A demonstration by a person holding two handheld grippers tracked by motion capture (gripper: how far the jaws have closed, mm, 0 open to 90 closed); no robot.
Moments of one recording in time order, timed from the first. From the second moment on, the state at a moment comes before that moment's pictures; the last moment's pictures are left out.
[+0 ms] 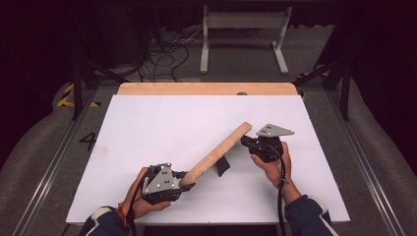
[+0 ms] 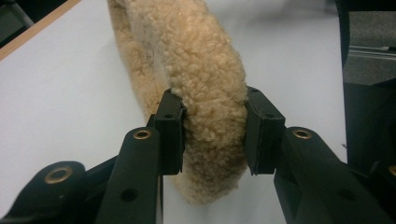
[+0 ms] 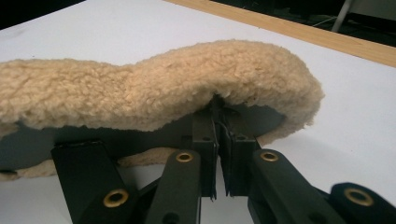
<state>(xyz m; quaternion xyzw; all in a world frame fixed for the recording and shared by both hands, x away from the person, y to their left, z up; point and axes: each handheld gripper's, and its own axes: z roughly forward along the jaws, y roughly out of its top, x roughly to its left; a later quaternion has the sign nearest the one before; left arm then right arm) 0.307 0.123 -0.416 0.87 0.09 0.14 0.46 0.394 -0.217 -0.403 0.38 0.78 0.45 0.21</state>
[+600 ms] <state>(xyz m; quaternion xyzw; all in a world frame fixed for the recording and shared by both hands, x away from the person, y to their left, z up) 0.305 0.113 -0.417 0.87 0.10 0.11 0.48 0.399 -0.199 -0.401 0.38 0.79 0.44 0.21</state>
